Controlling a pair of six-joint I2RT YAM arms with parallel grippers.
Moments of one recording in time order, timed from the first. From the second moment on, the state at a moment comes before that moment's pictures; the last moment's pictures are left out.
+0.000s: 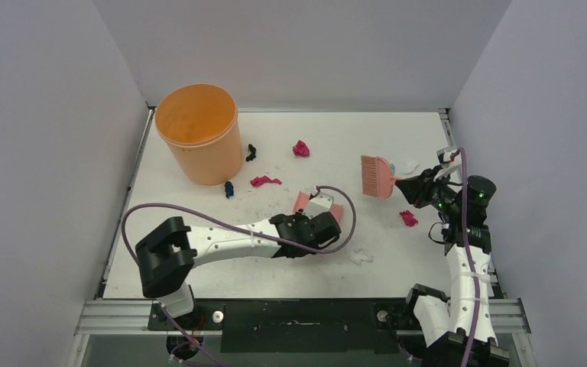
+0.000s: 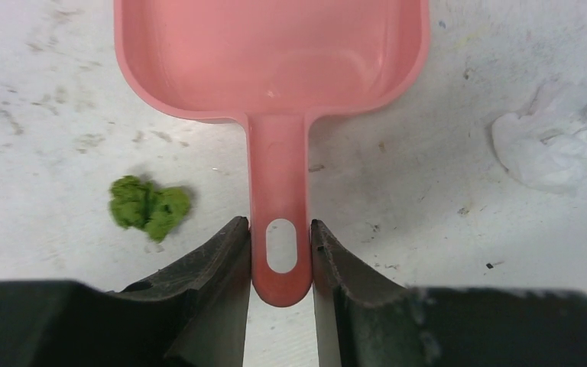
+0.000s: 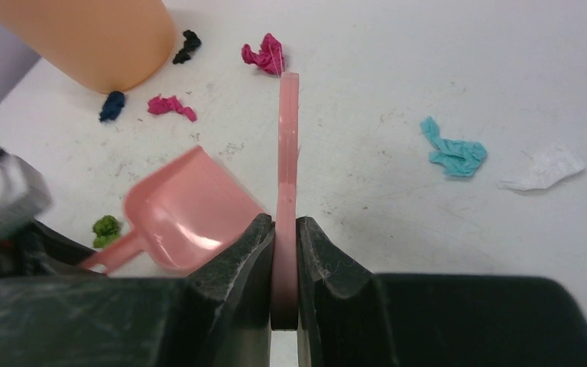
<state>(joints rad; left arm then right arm) -1.23 1.73 1.17 -0.54 -0.52 -0.70 -0.32 0.82 0.64 -0.12 -0.87 0.07</state>
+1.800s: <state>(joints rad) -1.06 0.15 0.67 -0.59 -1.22 -0.49 1.05 2.31 1.74 0.39 -0.77 0.96</state>
